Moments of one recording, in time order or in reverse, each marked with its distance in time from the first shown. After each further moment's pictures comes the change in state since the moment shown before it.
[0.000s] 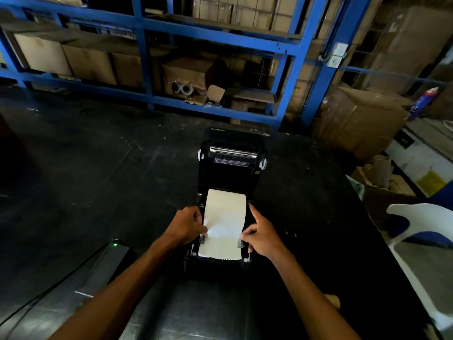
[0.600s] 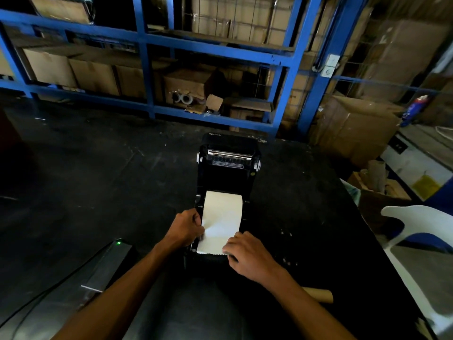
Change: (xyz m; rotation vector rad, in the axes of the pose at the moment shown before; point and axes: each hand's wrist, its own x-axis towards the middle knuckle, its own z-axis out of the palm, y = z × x) left_hand -0.013 -0.001 0.008 -0.009 0.054 0.024; right_hand -0.045 0.000 0.021 -0.937 -0.065 -0.656
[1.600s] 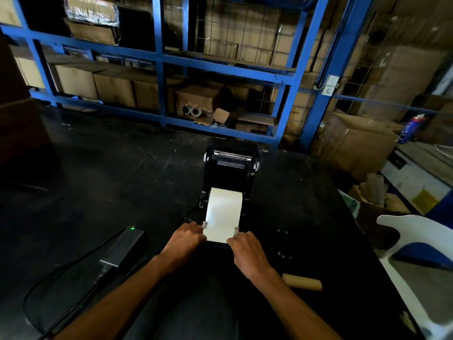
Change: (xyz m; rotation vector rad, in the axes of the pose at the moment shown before) left_hand -0.098 0.003 -0.005 0.940 0.065 0.662; right_hand -0.031 -0.037 0.001 -0.064 0.149 0.153
